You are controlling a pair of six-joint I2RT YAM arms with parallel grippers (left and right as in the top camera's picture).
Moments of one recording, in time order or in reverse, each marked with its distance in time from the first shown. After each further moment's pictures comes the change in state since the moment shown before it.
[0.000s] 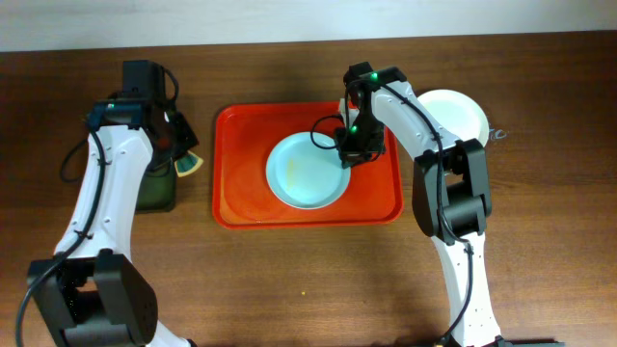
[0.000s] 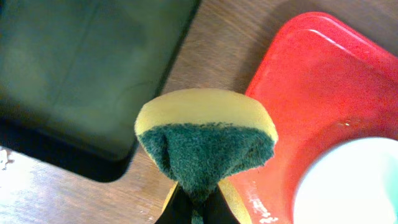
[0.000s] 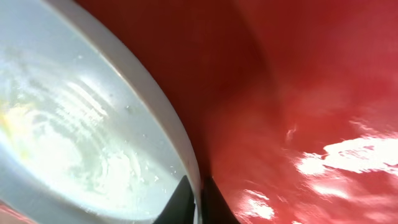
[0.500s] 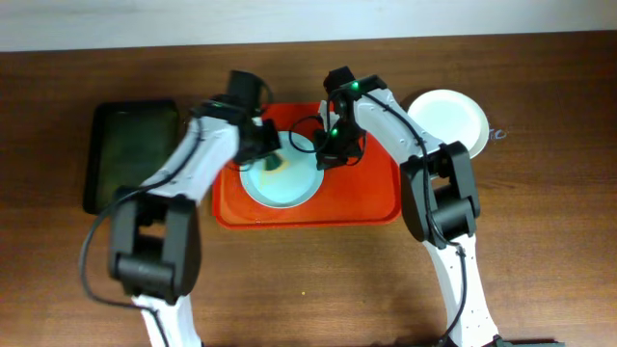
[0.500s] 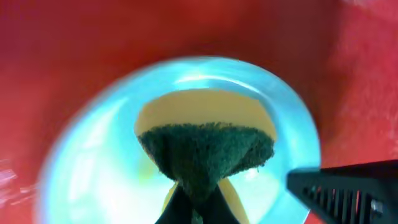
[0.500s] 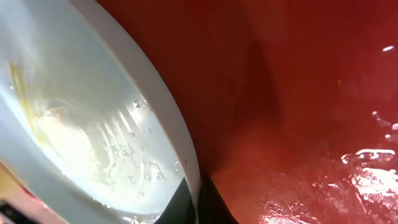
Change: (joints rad) left arm -0.303 0.281 -0.001 0.289 0.199 -0.057; right arm 0.075 0.008 -0.011 0.100 -0.085 0.111
